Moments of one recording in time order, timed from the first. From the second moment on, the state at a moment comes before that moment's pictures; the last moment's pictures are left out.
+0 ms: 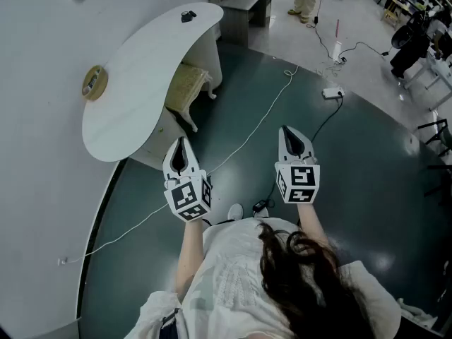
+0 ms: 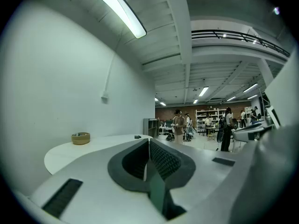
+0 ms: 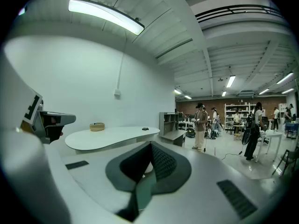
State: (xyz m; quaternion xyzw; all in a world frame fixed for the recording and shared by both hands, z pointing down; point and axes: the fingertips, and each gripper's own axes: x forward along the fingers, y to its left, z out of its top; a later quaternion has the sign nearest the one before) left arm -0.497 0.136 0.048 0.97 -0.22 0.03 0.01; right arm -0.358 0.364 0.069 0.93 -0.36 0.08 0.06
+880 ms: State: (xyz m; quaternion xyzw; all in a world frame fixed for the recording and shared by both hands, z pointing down) left arm -0.481 0.180 0.062 0.96 -0.26 0.00 0.05; right arm -0.330 0.439 0.106 0.92 -0.37 0.11 0.04
